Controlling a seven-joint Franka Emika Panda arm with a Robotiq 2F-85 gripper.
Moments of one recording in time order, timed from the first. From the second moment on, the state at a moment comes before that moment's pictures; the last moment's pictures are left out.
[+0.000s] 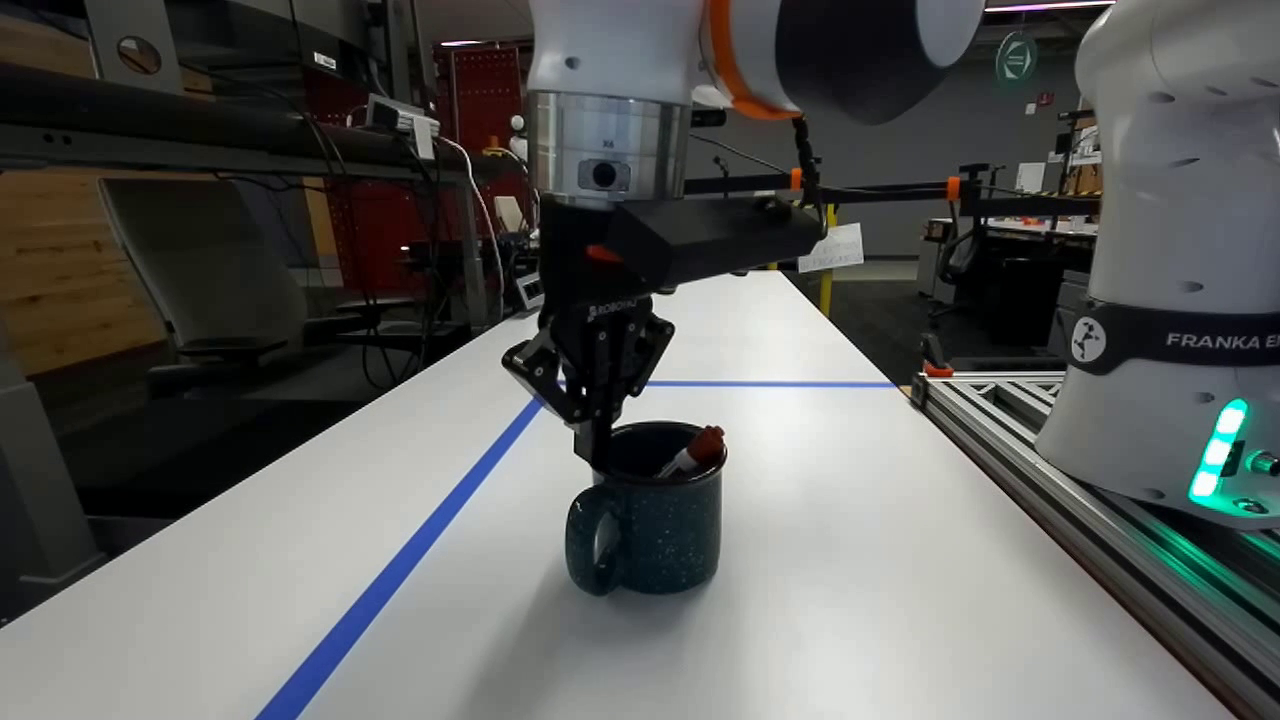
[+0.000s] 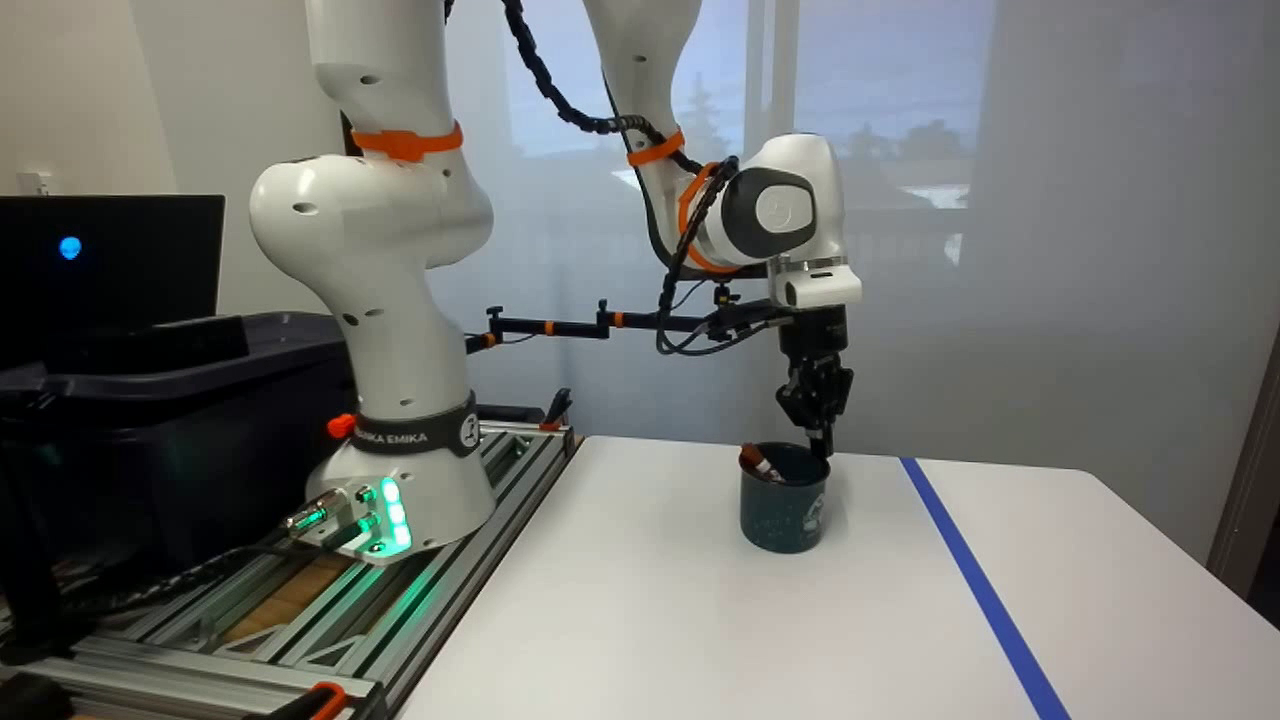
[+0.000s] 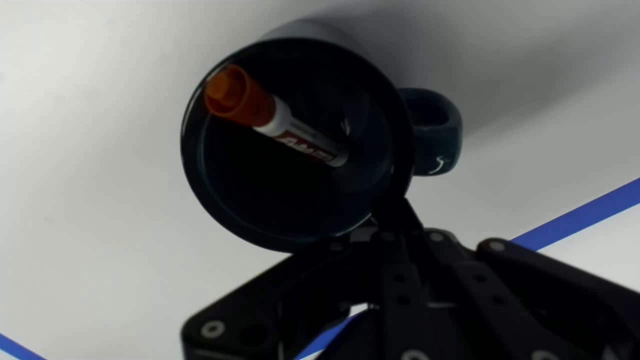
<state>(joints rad) -0.09 0.07 0.33 -2.62 -0.52 2.76 1.35</state>
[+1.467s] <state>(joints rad) -0.01 0.01 -0.01 -2.44 0.29 1.95 0.21</state>
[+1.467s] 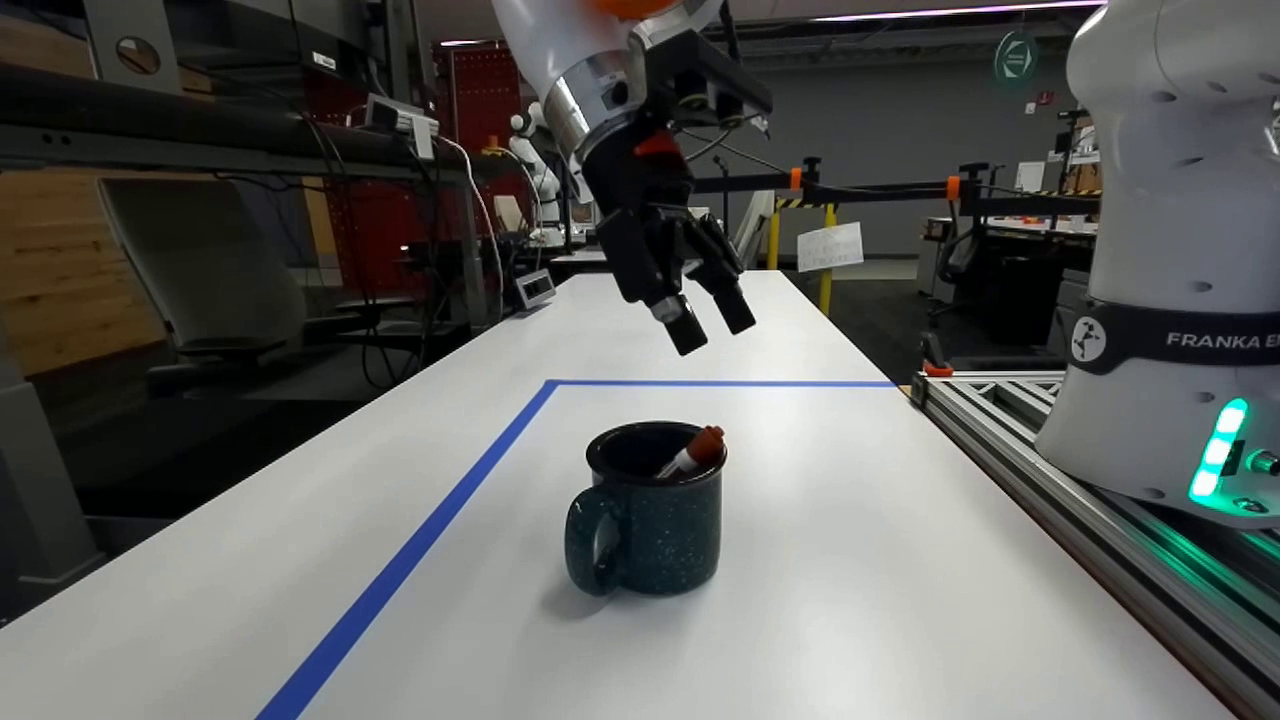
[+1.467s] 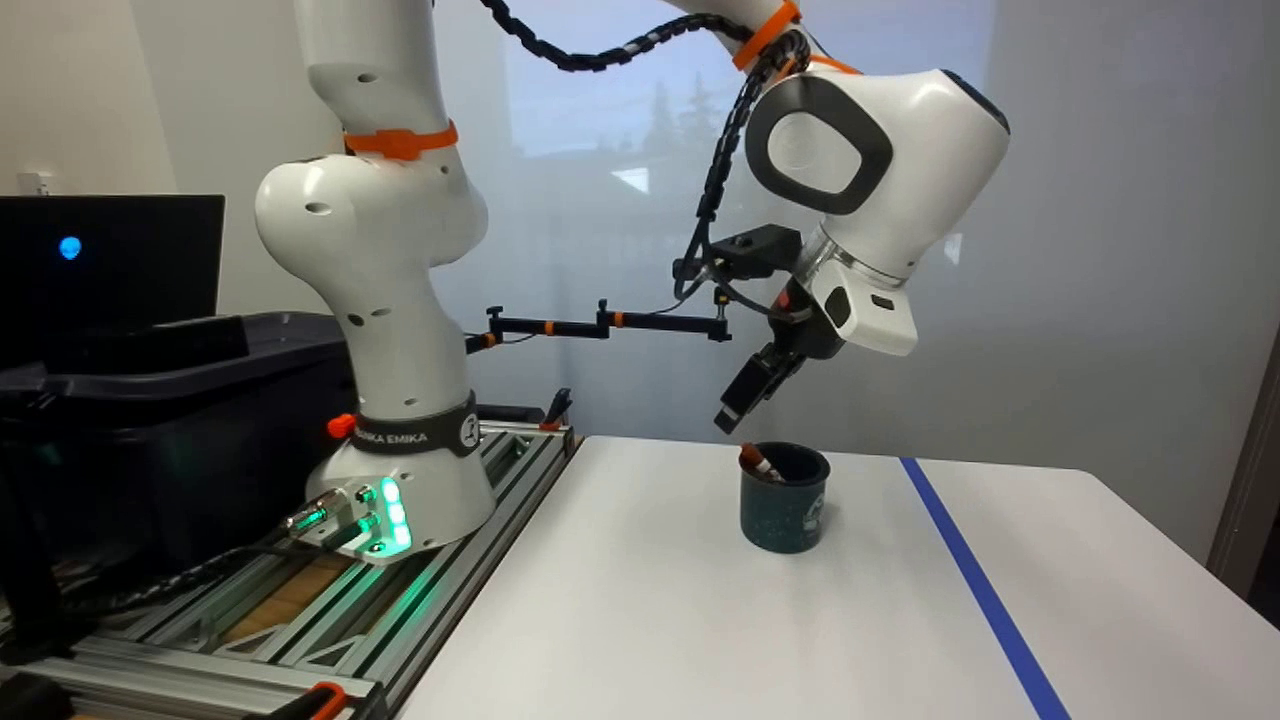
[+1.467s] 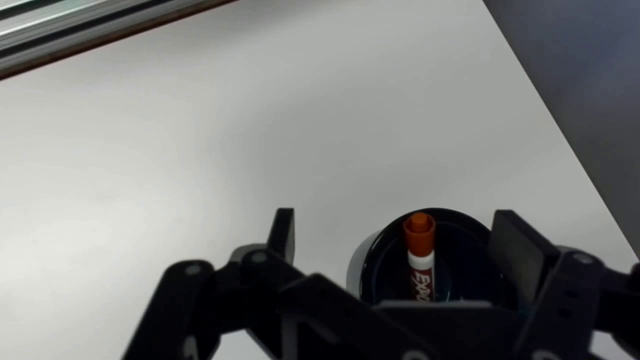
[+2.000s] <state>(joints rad) 0.00 0.08 0.01 -2.37 0.29 1.98 0.18</state>
